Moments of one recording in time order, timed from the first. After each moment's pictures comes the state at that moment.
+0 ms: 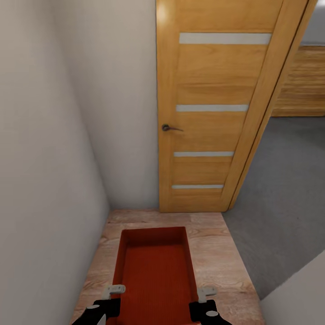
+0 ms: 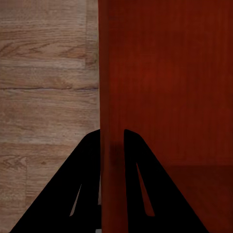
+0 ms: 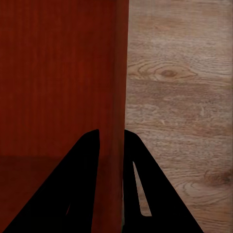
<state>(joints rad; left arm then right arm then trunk) -0.45 -0.04 0.02 -0.31 0.03 0.12 0.04 -0.50 0.11 0.65 -0.18 -0.52 -0.03 -0.22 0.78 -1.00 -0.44</state>
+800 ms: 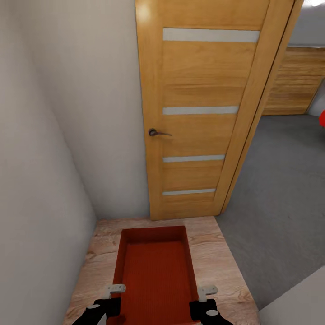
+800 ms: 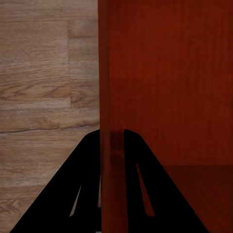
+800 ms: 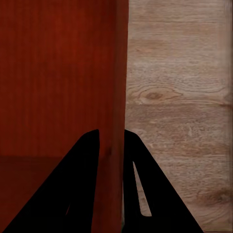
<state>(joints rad) -0.45 -0.05 0.02 -0.32 0.02 0.11 0.04 -0.50 0.10 0.65 -0.19 -0.52 -0.03 -0.22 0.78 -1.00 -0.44</state>
